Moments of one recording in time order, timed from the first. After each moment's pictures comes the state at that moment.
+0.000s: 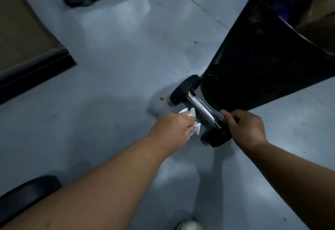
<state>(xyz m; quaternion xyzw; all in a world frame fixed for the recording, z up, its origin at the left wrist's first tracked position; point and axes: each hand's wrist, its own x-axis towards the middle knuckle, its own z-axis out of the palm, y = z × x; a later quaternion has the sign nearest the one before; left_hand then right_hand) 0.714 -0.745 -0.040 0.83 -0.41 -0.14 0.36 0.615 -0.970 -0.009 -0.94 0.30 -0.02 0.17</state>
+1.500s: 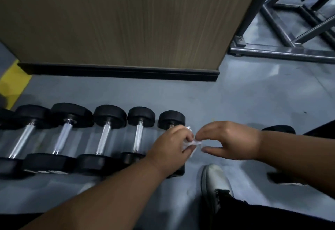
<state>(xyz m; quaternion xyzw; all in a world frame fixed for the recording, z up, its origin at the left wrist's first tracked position) 0.480 -0.471 0.098 0.87 -0.05 0.15 0.47 0.599 -0.661 0.166 -0.77 -0.60 0.14 0.16</state>
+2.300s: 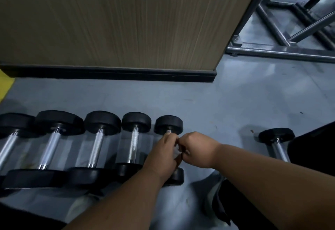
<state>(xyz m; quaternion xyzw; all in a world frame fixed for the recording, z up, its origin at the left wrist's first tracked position) 0.497 -0.461 0.059 0.90 0.08 0.00 0.43 0.588 -0.588 0.113 -0.86 -0.42 0.28 0.08</state>
